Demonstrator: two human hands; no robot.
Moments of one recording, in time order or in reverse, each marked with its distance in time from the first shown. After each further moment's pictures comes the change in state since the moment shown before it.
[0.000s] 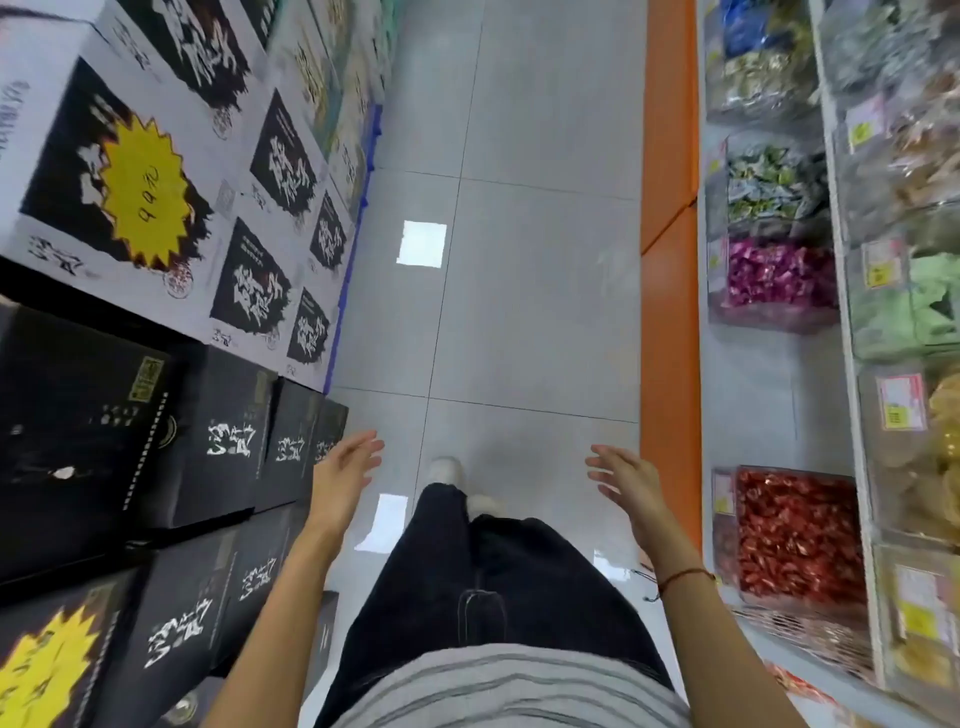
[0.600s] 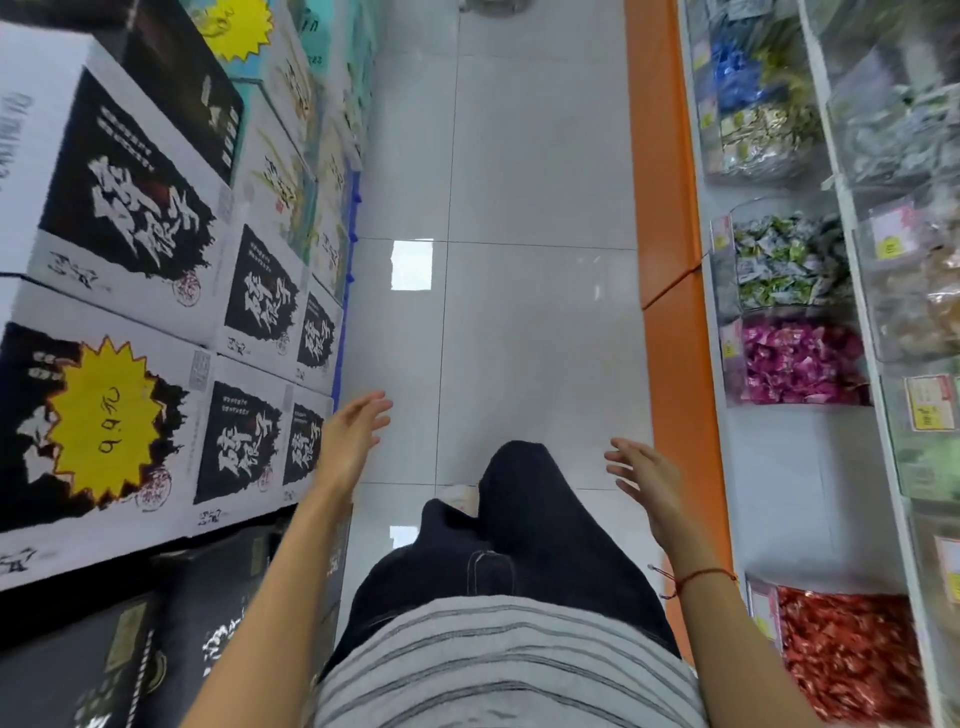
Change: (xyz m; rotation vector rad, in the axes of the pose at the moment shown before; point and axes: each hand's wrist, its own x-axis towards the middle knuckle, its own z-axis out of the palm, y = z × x) left_hand 0.204 0.225 0.046 0.027 -0.073 0.092; right_hand 0.139 -0.193 0.040 0.089 0.119 -0.007
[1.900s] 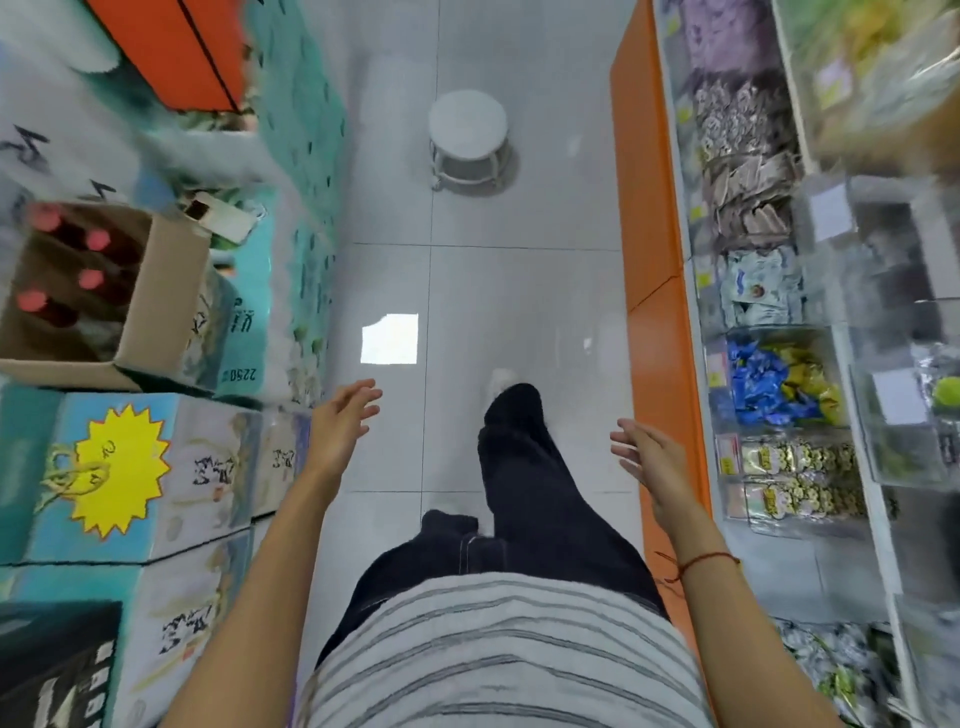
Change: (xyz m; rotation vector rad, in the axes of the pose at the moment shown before) left_hand 0.628 0.534 0.189 0.018 0.015 -0.026; right_hand 0.477 -0.681 0.135 0.040 0.034 -0.041
